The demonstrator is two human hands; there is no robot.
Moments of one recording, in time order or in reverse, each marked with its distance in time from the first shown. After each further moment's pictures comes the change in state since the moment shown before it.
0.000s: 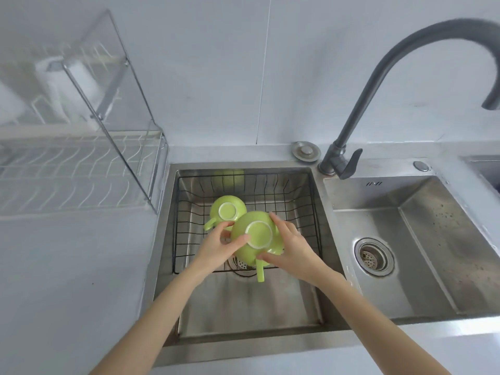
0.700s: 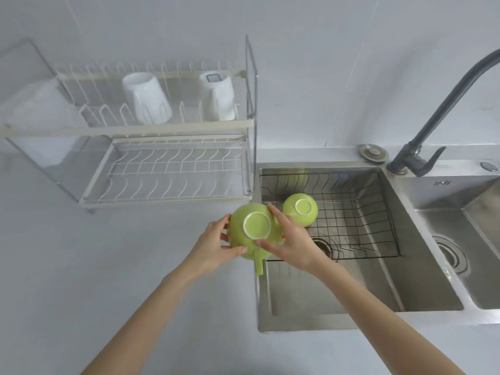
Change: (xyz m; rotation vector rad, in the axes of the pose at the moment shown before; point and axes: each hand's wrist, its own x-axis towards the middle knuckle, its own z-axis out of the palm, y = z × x) left_hand -0.079 -0.053 -0.207 0.248 0.040 0.180; right_hand 0.005 -0.168 0.138 0.015 0.058 -0.139
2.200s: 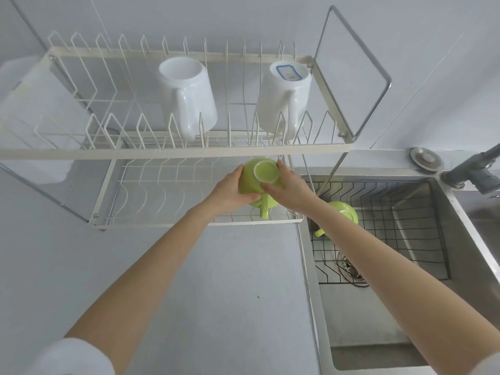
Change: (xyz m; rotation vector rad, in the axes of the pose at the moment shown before) left_hand 0.156 -0.012 -0.108 0.159 -0.105 -0.034; right_hand 0.188 -0.067 0.026 -0.134 -0.017 0.191
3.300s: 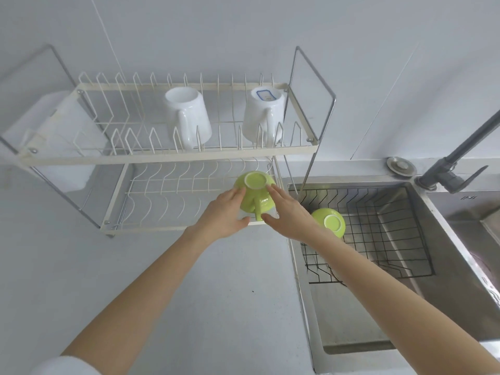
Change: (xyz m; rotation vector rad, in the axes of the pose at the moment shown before) left_hand -0.055 0.011 0.010 0.563 0.020 0.207; right_hand -0.070 0.006 -0.001 -0.253 0.034 -0.186
